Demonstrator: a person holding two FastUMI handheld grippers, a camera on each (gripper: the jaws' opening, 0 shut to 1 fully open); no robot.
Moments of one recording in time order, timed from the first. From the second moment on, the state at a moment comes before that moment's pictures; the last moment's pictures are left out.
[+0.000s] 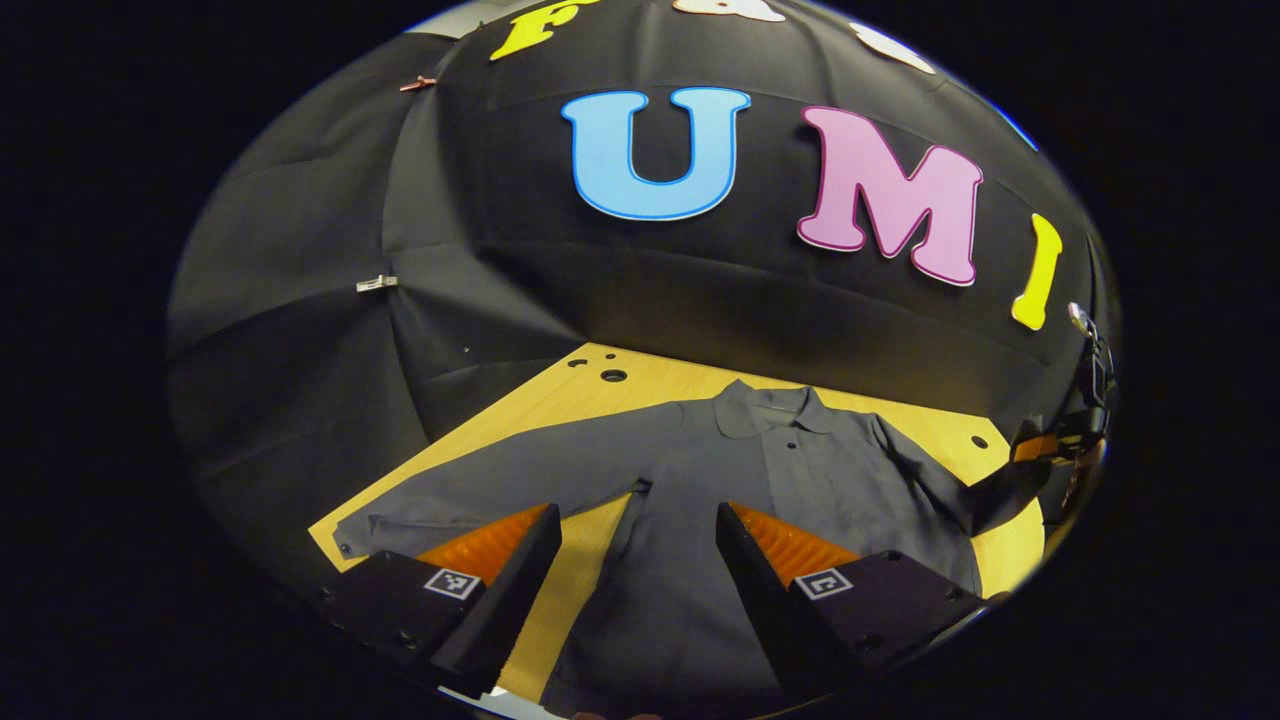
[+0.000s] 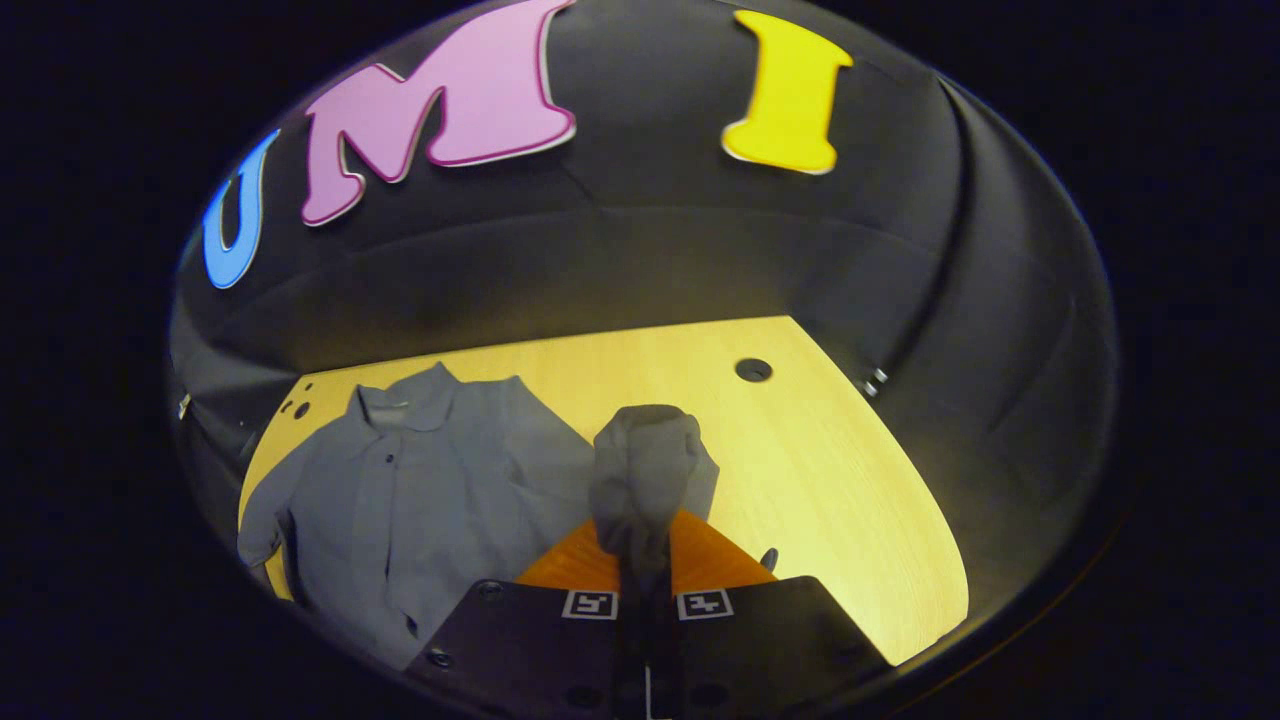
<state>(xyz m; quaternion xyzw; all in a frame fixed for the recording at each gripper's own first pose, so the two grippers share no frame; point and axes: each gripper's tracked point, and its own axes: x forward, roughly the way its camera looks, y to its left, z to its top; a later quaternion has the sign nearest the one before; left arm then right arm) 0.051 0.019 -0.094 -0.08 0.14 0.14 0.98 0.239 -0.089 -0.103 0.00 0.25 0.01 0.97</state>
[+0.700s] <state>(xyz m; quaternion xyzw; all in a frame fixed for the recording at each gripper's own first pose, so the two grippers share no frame) -0.032 0.114 -0.110 -0.11 0.17 0.23 0.95 0.265 0.217 -0.085 -0.06 0.24 0.21 0.95</state>
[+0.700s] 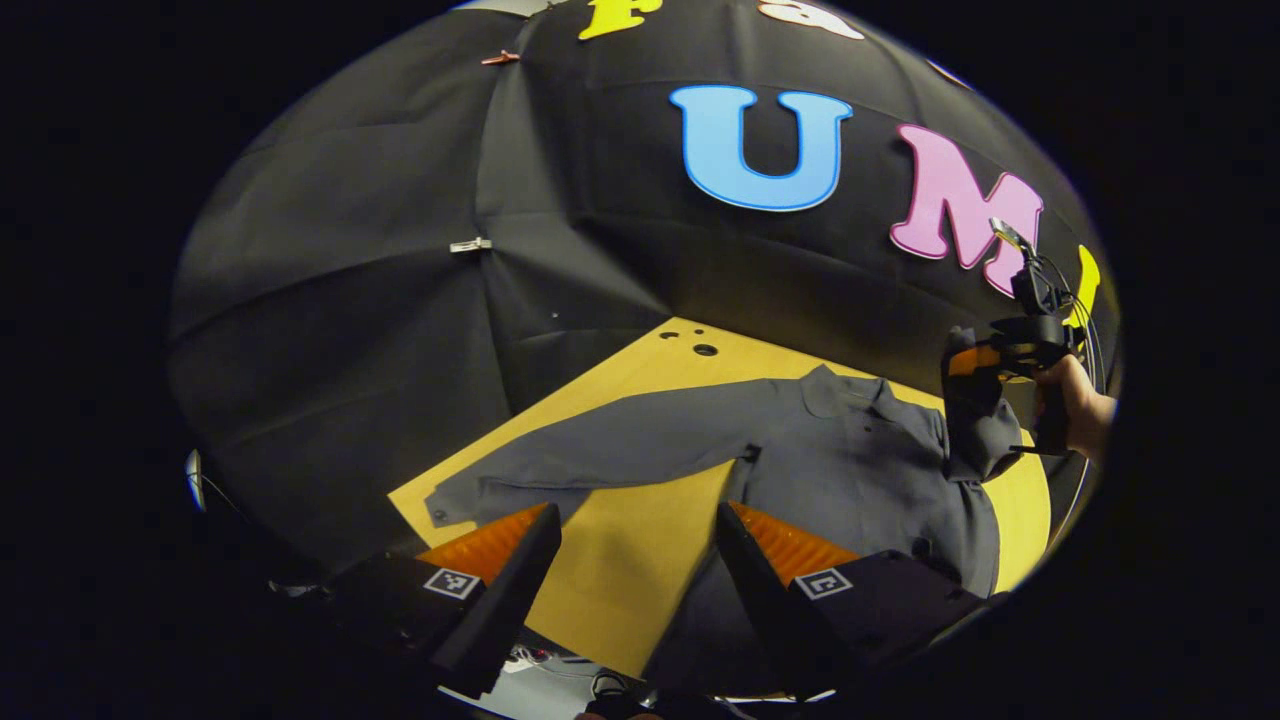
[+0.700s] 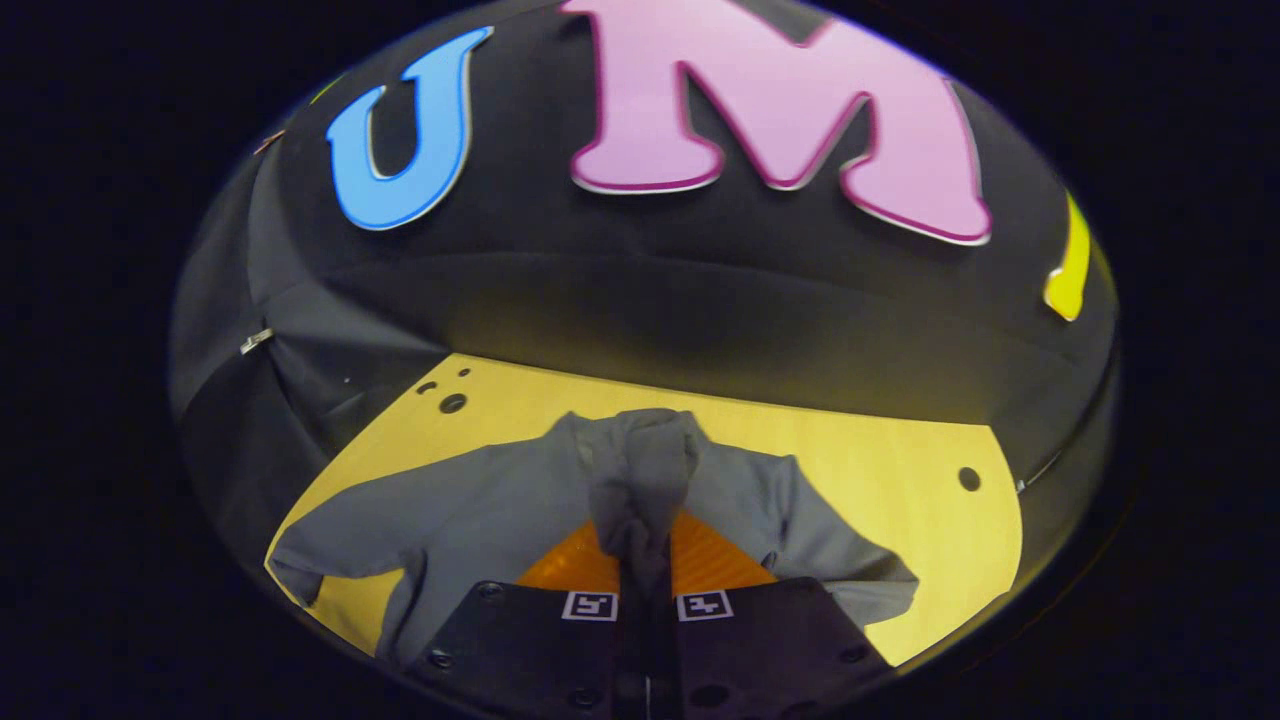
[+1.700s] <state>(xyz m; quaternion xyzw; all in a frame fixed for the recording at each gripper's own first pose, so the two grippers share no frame) -0.053 0.243 -0.160 -0.15 0.17 0.32 0.92 0.212 0.407 -0.200 -0.09 0.31 0.30 0.90</state>
